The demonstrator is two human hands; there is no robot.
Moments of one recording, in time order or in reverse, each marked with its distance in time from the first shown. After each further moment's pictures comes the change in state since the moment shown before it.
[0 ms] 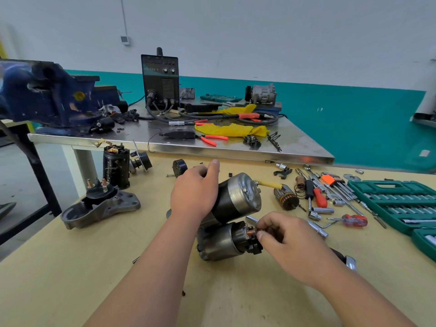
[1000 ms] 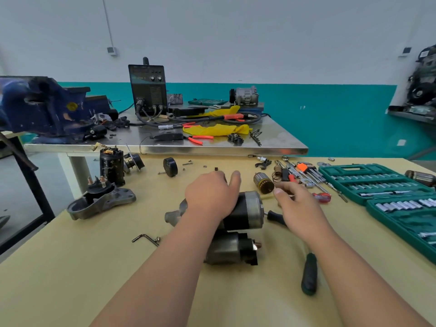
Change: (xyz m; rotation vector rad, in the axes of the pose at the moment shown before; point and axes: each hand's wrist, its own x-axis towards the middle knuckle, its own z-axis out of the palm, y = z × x) left_hand -0.069 0.049 0.013 0.518 -0.137 0.207; right_hand -0.019 0.029 -0.028 0.236 0.331 0.255
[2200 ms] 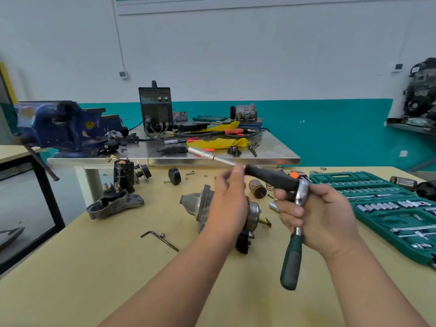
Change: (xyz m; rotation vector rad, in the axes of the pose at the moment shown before) left_hand -0.097 0.056 -0.054 -1.210 -0.172 -0.192; right_hand -0.065 -0.037 -0.068 1.466 -0.614 0.079
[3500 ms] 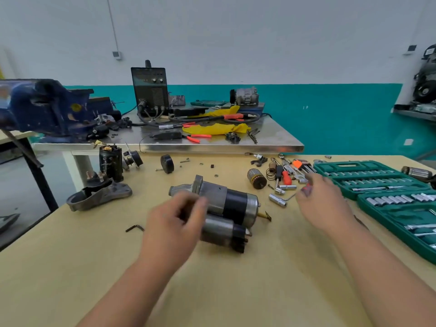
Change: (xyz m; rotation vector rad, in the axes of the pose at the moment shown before) left_hand 0.001 -0.053 -0.080 0.605 0.199 0.521; right_hand 0.053 -0.013 -0.106 -1.975 0.822 0.025
